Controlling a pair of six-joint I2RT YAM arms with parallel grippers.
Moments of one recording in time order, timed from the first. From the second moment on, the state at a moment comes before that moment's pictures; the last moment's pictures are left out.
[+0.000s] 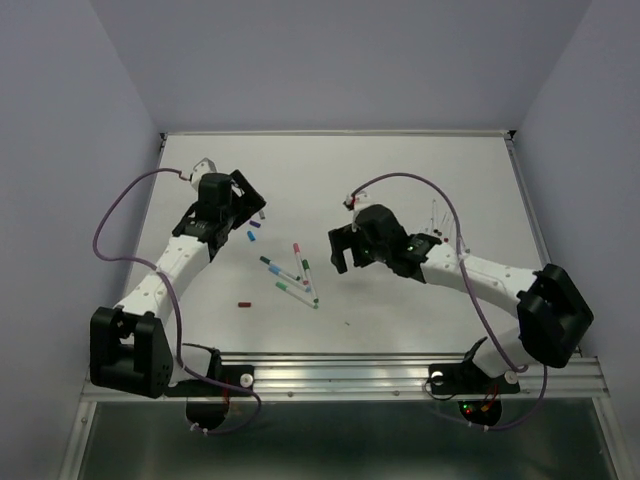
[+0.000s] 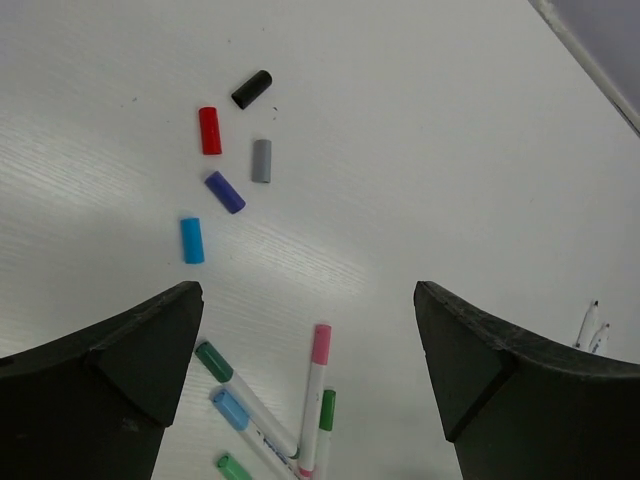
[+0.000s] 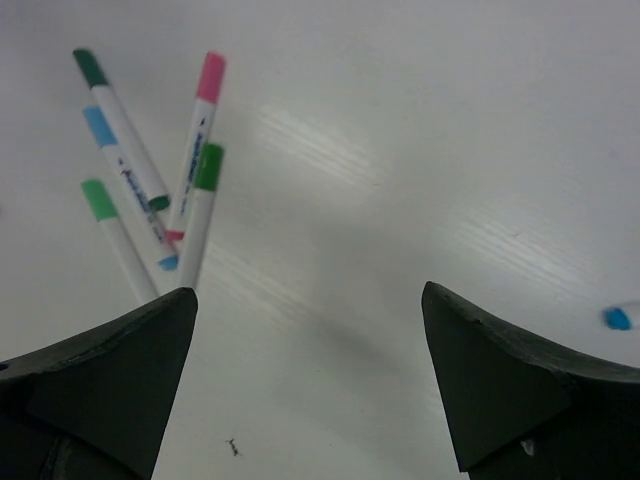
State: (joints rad) left arm -0.23 1.31 0.91 -0.23 -0.16 -0.78; right arm 0.73 1.43 0.96 -0.19 0.14 0.31
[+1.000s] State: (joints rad) left arm -0.23 1.19 0.86 -0.31 -0.14 -0.76; right arm 0.99 1.89 1.17 -0.24 0.28 0.31
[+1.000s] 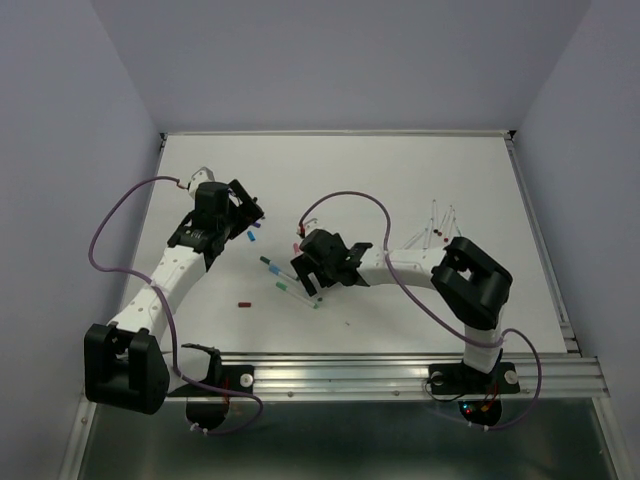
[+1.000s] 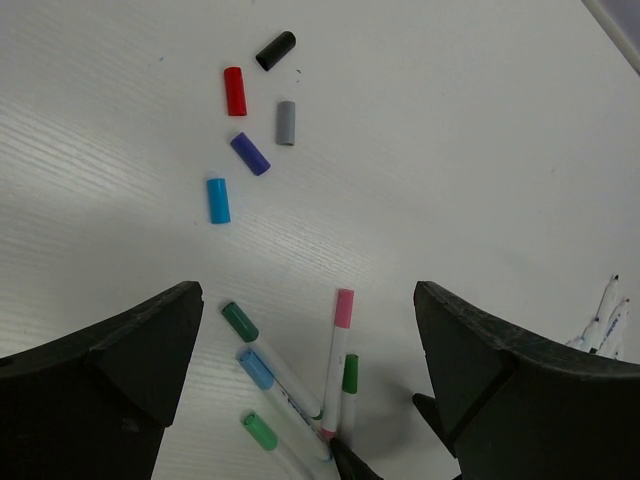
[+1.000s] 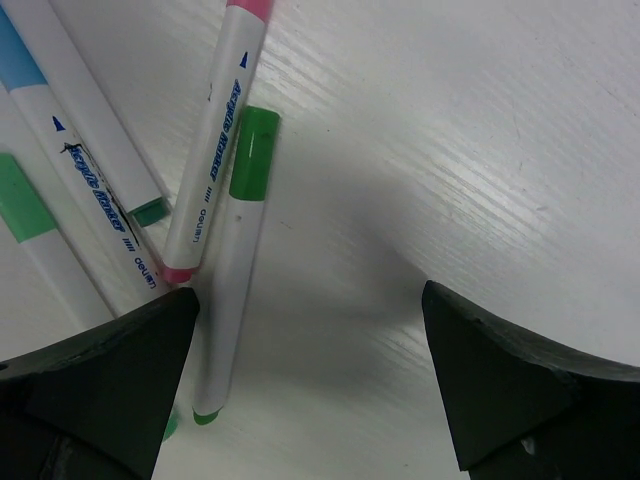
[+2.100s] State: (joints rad) left arm -0.26 1.16 0.76 -0.10 0.23 -0.72; right arm 0.91 1.62 1.04 -0.12 0.23 0.37
